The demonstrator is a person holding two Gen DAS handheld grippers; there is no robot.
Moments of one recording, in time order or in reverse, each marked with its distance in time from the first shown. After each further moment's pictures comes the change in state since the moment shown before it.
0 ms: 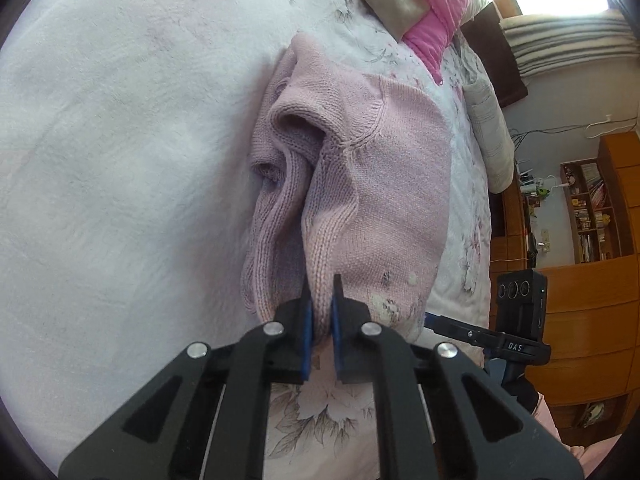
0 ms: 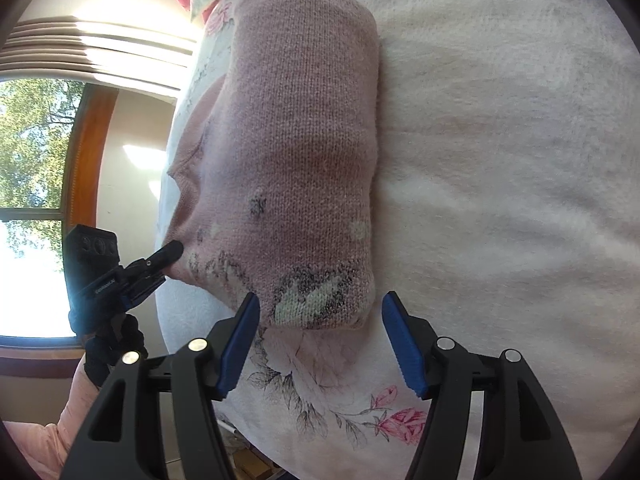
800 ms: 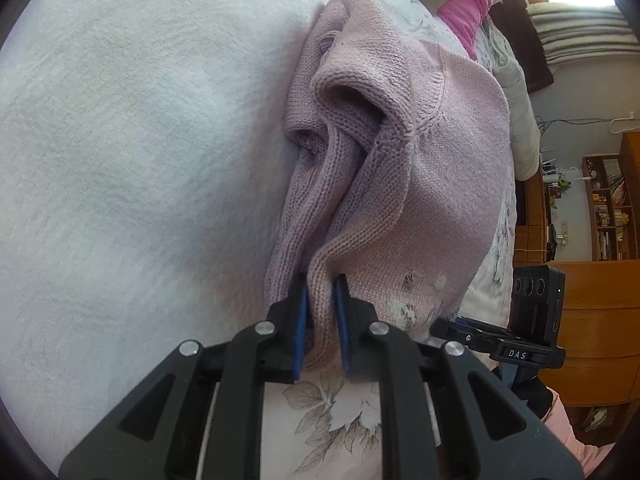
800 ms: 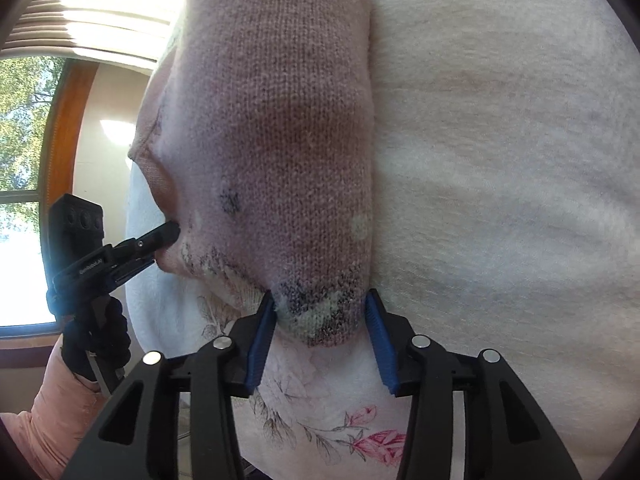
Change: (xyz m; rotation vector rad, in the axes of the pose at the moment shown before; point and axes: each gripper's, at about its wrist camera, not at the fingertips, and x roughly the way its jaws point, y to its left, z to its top) left arm 0.033 0.014 0.002 -0.016 0.081 0.057; right arm 0.037 -0.006 0.006 -0.028 0.081 -0.075
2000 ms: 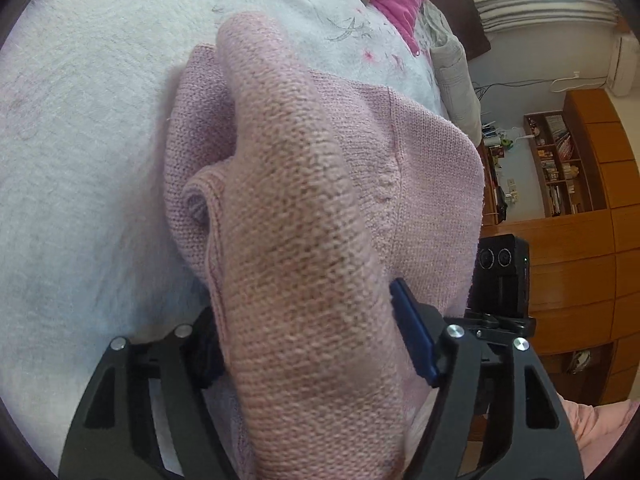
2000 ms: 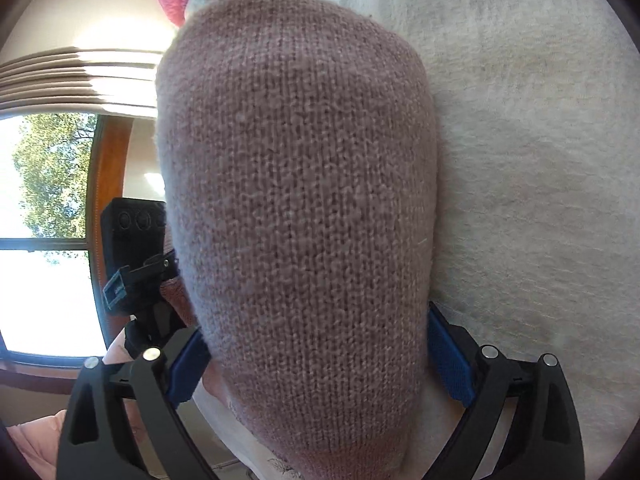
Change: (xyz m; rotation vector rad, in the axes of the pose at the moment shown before) left arm 0.065 -0.030 0.118 0.185 0.088 -0.239; right arm 0.012 -0.012 0.106 0.043 -0.087 0.223
